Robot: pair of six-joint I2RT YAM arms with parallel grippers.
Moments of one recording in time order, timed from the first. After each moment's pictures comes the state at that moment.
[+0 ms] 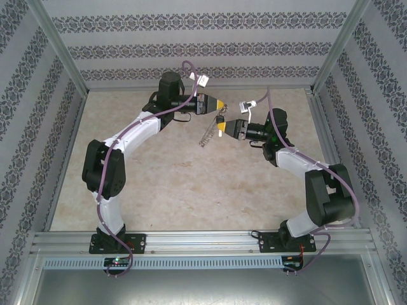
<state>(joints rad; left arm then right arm) -0.42 1.91 1.61 0.08 0.97 -0.57 0.23 1.53 0.81 0.69 -1.11 0.90</state>
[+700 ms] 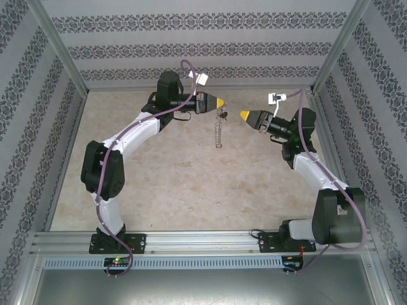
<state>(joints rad) -0.42 1.89 1.60 0.13 0.98 -0.58 0.03 1.36 0.80 0.68 -1.08 0.91</state>
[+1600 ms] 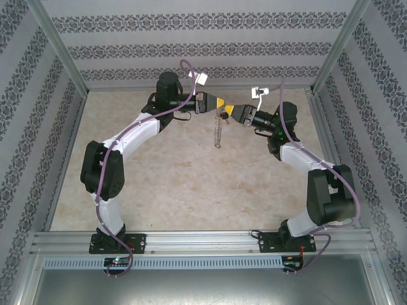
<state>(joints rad) -0.42 1.89 1.58 0.19 1.00 -0.62 0.16 1.53 0.90 0.80 -1.00 0.94</state>
